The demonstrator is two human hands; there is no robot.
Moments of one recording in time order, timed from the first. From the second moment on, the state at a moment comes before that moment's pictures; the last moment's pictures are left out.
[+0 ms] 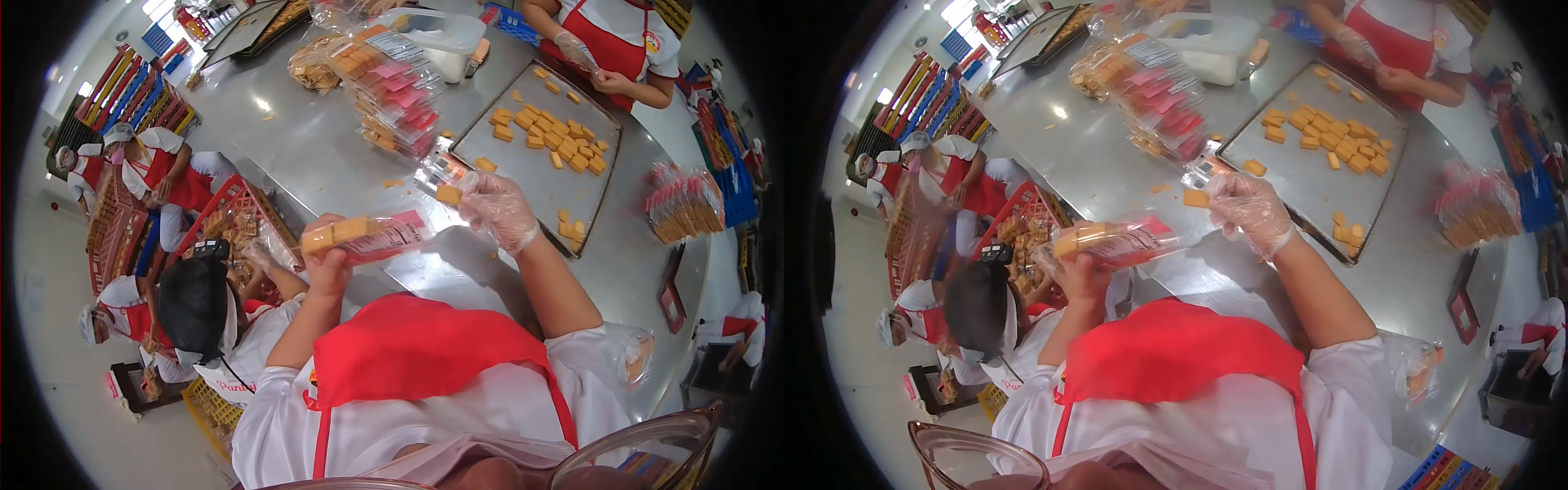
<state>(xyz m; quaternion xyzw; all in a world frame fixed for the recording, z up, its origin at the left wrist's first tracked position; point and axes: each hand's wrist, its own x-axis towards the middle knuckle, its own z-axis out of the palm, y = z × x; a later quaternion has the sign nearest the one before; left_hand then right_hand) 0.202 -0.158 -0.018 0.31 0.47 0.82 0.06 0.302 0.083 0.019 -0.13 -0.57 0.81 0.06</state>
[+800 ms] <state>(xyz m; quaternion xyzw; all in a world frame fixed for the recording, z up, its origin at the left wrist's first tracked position) 0.186 -0.145 -0.036 0.46 0.38 0.78 0.18 0.303 0.030 0.019 -0.05 -0.53 0.83 0.14</state>
